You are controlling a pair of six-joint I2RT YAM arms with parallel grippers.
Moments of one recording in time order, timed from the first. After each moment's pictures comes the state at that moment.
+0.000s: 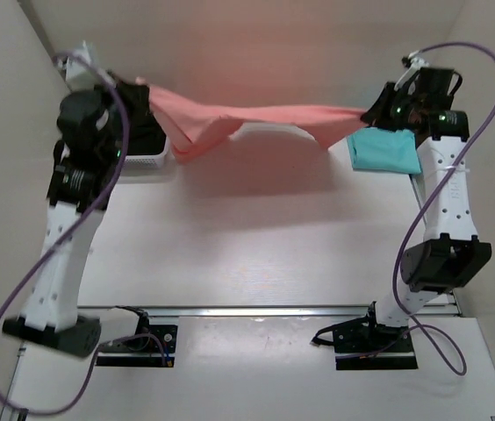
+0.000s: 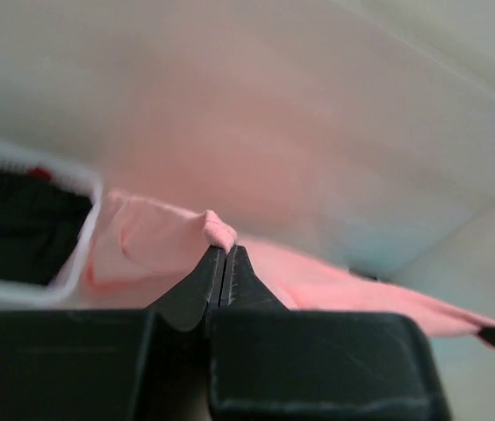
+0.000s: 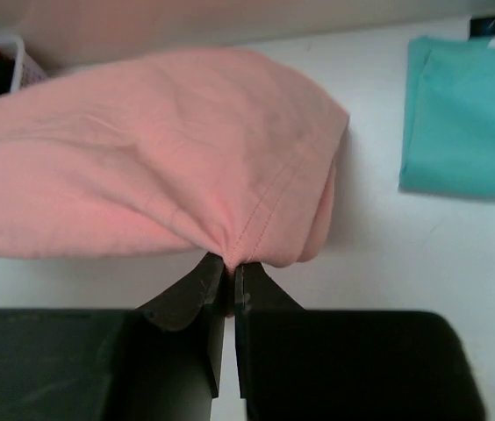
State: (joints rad) left arm -0.25 1.37 1.86 -0.40 -0.21 -0.44; right arm -0.08 1.69 2.03 -0.80 -0.35 0.21
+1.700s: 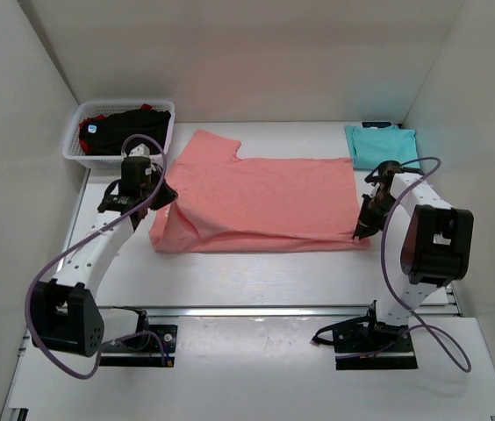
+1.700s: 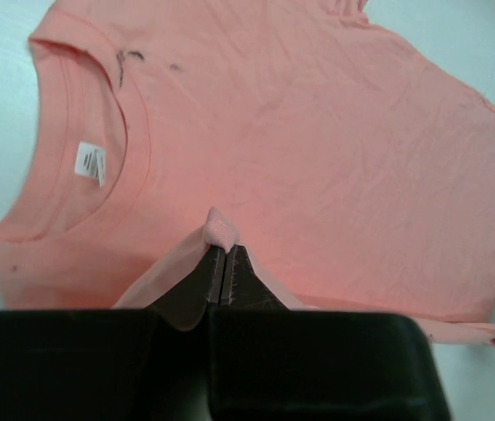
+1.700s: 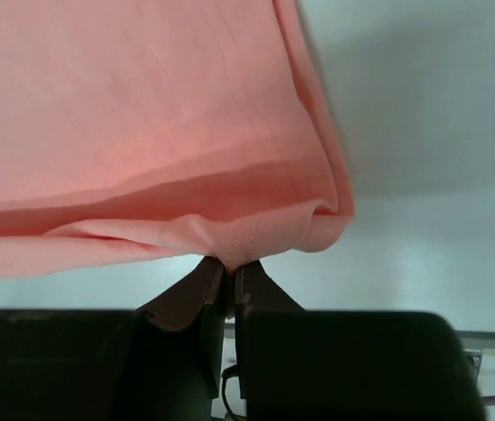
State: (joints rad) left arm -0.16 1.23 0.94 -0.38 0.02 -0.61; right arm -0.14 1.69 1.16 -0.98 -0.19 0.26
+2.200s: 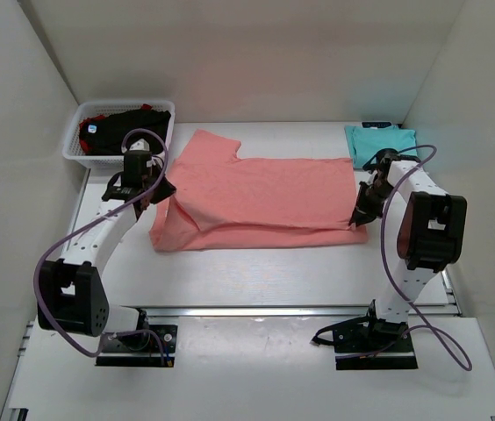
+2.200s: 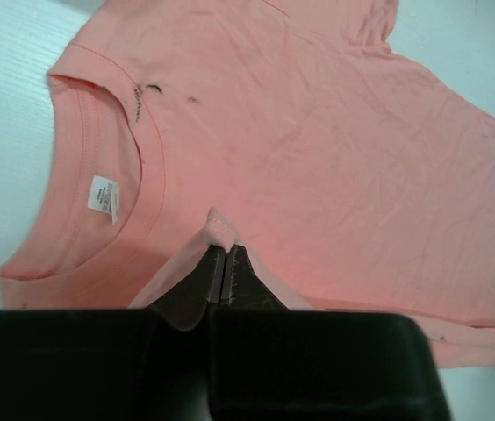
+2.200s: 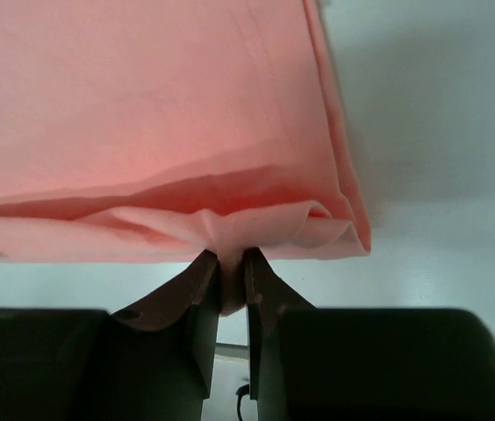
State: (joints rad) left arm -0.14 1.36 1.00 -0.32 0.00 -0.59; right arm -0.13 1.85 1.34 -0.98 -0.22 0.26
